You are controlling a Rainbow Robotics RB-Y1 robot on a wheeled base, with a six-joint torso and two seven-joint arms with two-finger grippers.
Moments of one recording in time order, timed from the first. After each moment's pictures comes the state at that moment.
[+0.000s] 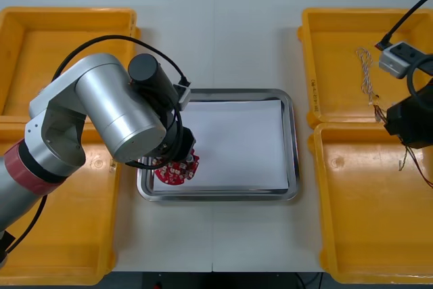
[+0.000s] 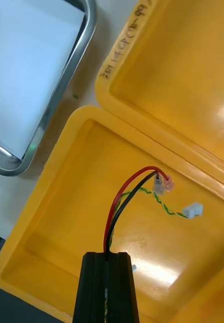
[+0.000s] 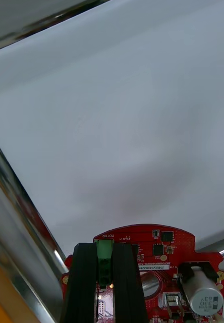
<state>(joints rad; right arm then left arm) -0.45 -0.95 -0.03 -2.23 -1.16 1.92 1.39 -0.63 0.56 -0.63 -1.97 0.58 1.66 -0.99</state>
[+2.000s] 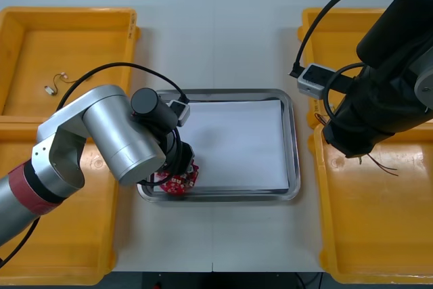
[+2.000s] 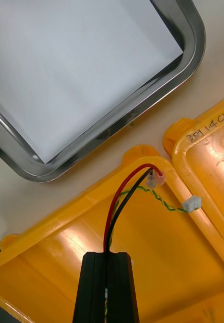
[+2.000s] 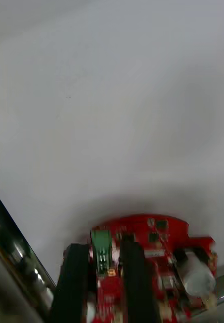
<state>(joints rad) -0.77 -0.95 0.46 -2.24 -1.09 1.88 1.39 -0.56 0.60 -0.70 -1.94 0.51 1.51 -0.99</state>
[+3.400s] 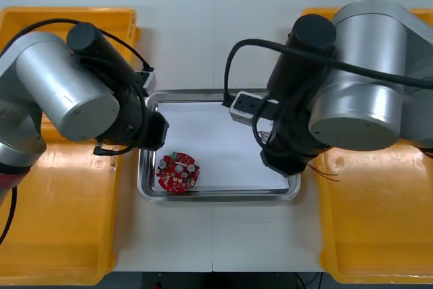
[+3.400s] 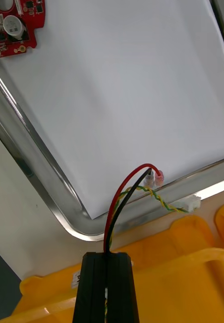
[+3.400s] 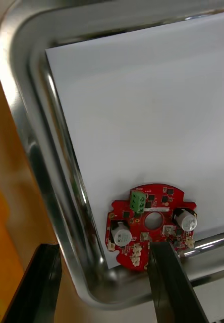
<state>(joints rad) -0.86 -0.68 0.69 -2.18 -0.91 1.90 1.39 -0.56 0.62 -0.41 -2.04 0.71 1.73 -0.94</state>
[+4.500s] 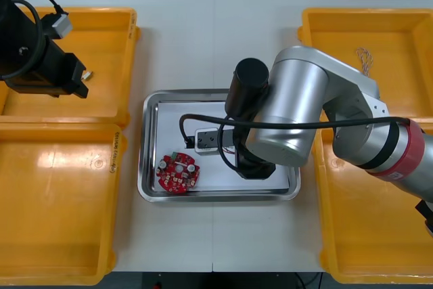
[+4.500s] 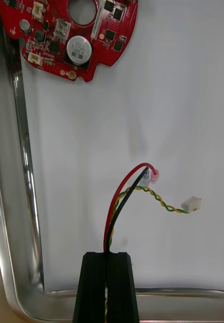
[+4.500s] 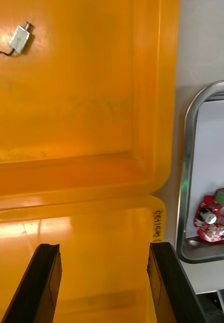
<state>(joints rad) -0.84 -0.53 0.83 -1.97 -0.69 1.71 1.94 -0.71 0.81 -0.09 -1.78 0.94 1.91 -1.17</state>
